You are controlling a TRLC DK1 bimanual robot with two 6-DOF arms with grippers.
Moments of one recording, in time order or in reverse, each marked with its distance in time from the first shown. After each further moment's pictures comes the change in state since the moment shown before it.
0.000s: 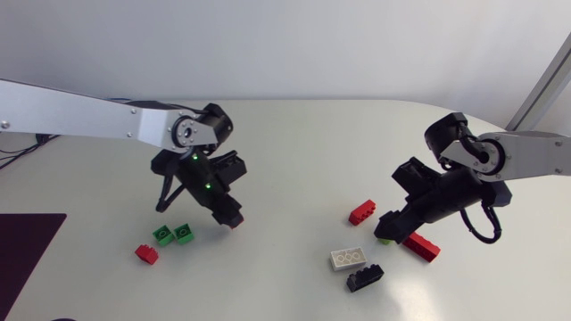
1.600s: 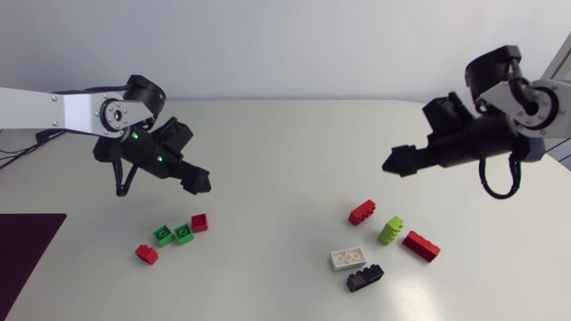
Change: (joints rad) left arm 0.260 -0.138 -0.055 0.199 -0.003 -0.064; right arm -0.061 -0.099 0.200 0.074 0.006 0.248
